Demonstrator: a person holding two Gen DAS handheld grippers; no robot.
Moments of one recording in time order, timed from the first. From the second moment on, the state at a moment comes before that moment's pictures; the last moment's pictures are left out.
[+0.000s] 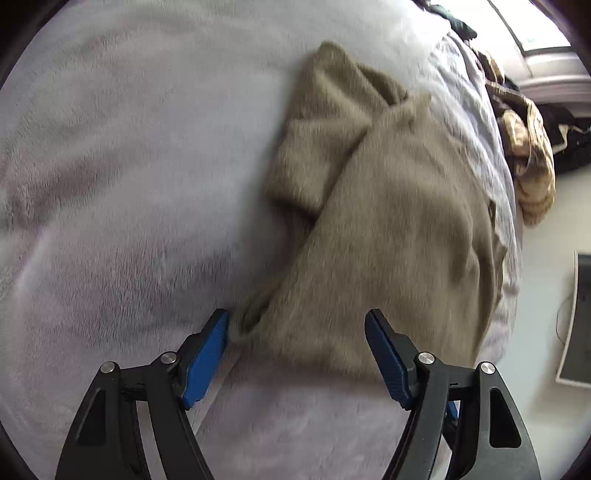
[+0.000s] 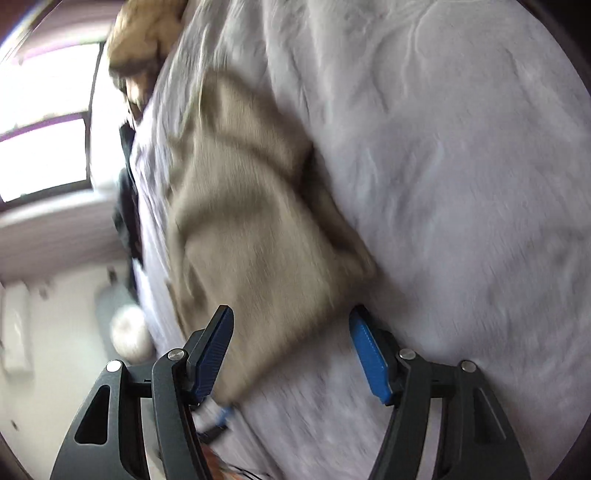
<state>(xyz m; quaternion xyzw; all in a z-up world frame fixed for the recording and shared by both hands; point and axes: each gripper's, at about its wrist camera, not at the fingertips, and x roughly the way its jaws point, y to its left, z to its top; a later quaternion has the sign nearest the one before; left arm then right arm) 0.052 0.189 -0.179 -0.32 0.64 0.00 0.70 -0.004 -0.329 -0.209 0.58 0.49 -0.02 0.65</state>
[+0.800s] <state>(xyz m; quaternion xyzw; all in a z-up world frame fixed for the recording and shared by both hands) 0.020 0.174 -0.135 -0.12 0.65 -0.02 0.75 0.014 -0.323 -0.174 0.40 0.59 -0.03 0.70</state>
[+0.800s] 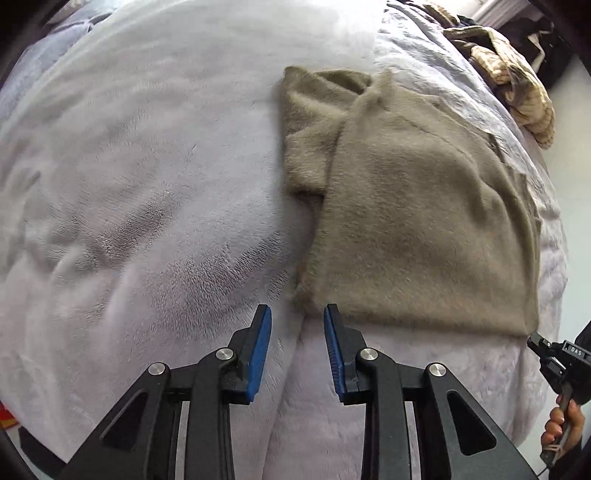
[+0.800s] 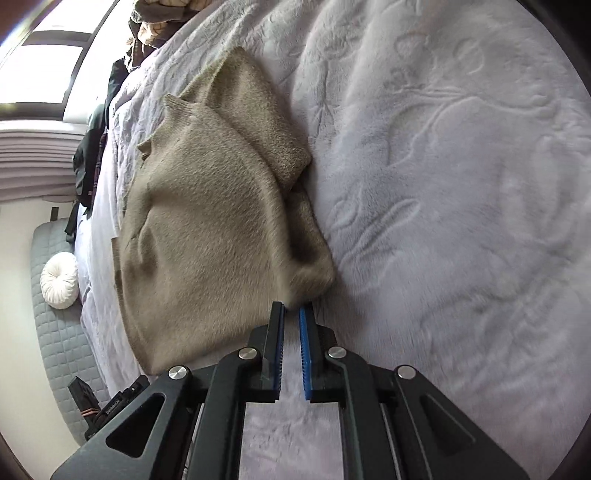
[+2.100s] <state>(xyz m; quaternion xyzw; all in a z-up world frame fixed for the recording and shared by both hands) -0.020 0.146 -0.068 -0.03 0.65 0.00 0.76 0.014 -0.172 -0.069 0.17 0.63 0.03 0.76</state>
